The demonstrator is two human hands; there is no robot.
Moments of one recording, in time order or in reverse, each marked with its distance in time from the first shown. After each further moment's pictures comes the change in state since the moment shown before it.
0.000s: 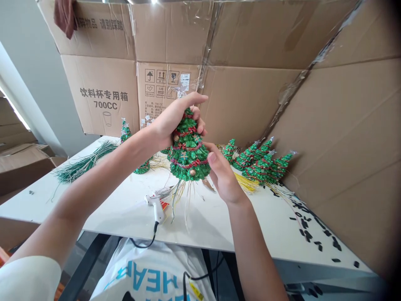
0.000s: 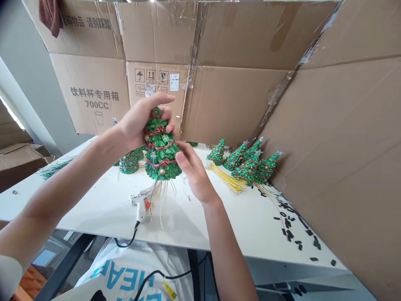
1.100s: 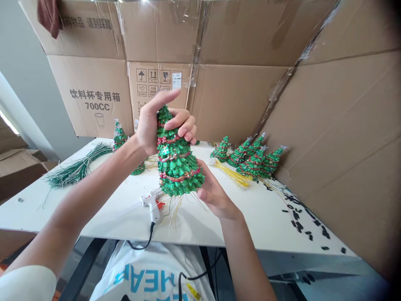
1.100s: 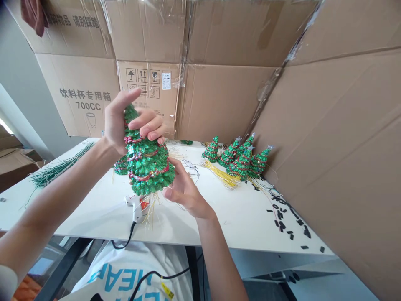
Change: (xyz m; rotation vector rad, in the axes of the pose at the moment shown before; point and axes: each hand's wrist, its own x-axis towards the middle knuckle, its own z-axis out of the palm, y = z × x) left_hand -0.007 -0.014 -0.013 -0.297 -0.288 0.030; right_hand -0.044 0.018 0.012 0.393 -0.144 0.115
